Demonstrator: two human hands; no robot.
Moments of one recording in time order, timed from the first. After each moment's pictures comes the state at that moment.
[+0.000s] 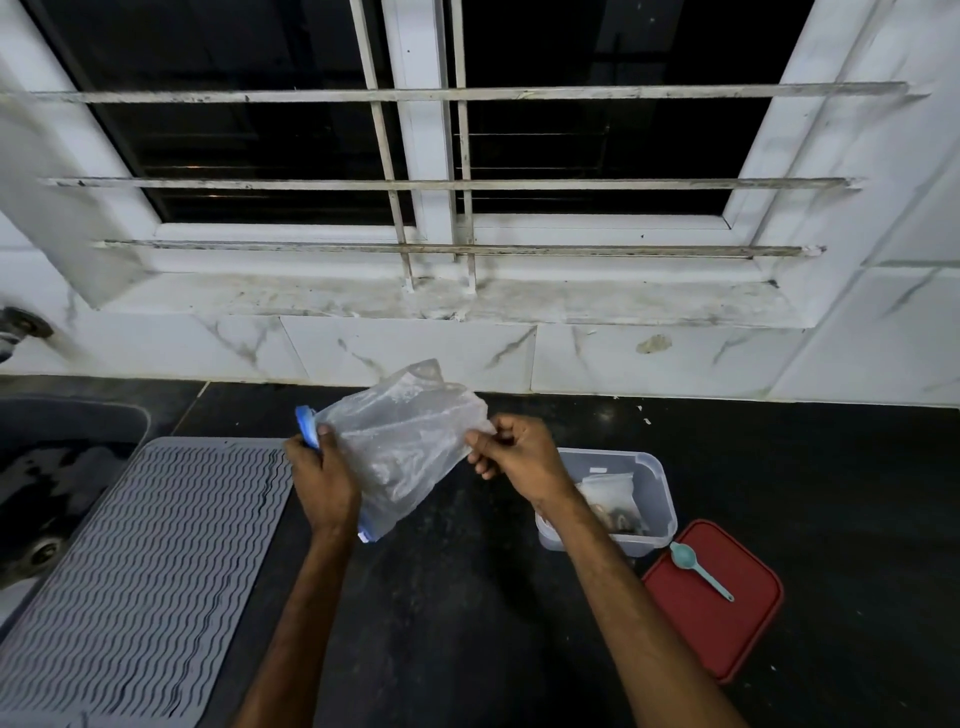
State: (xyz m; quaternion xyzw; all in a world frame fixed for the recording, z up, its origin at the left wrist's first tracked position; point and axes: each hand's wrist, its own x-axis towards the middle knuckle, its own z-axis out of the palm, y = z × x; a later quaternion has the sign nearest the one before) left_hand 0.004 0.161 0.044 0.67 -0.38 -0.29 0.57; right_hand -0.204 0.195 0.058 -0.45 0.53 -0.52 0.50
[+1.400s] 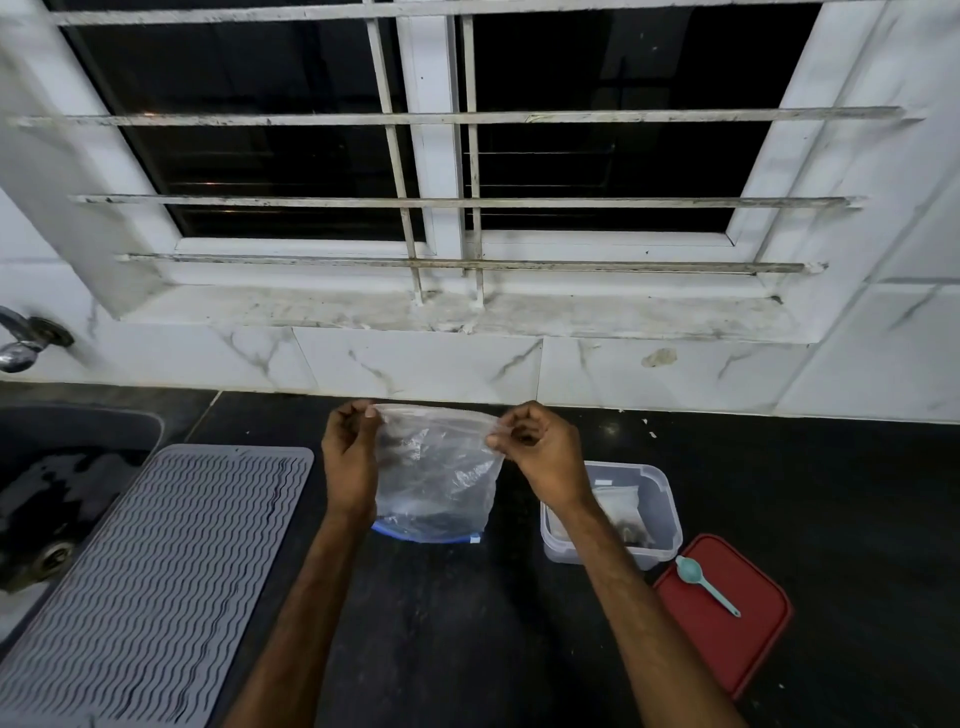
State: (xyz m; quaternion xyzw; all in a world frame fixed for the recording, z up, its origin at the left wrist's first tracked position) left_hand -0.006 0.148 0.062 0.50 -0.42 -0.47 0.60; right_hand -0.218 0.191 0.057 -0.50 0.55 -0.56 0.36
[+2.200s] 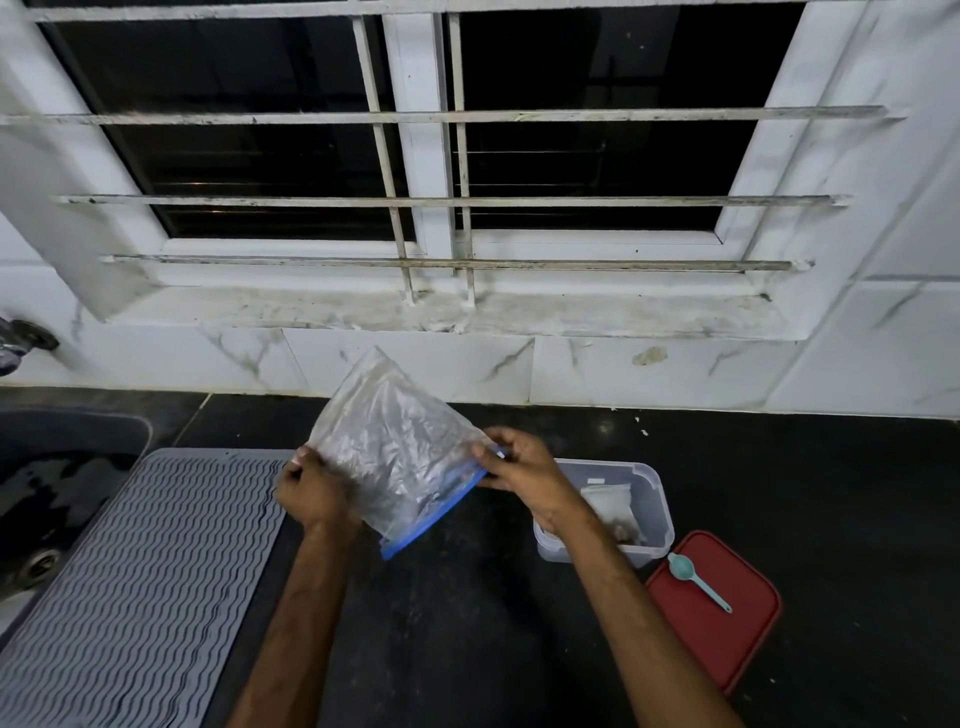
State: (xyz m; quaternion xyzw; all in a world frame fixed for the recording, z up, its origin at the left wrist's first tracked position) left_hand 0.011 0.140 0.031 0.61 -0.13 -0.41 0.67; right_hand -0.211 0.198 0.055 -0.39 0.49 -0.51 0.59
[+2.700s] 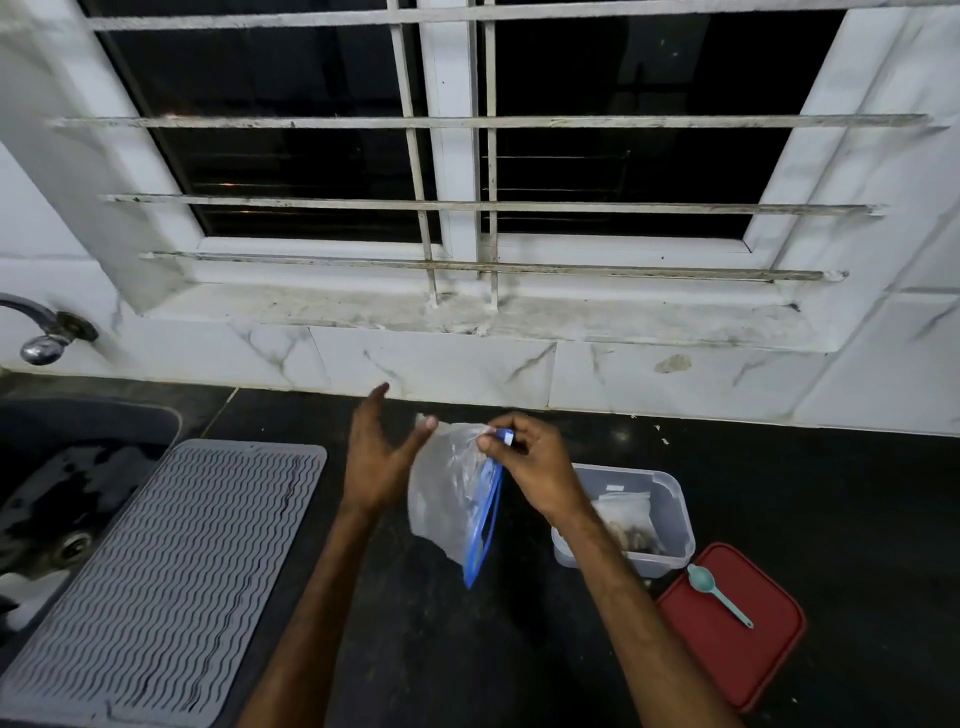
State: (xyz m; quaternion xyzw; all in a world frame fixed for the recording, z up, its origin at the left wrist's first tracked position) left_hand 0.000 0.152 0.068 0.58 -0.61 -0.34 0.42; right_hand -0.198 0.187 0.056 -0.52 0.52 -0.54 0.41
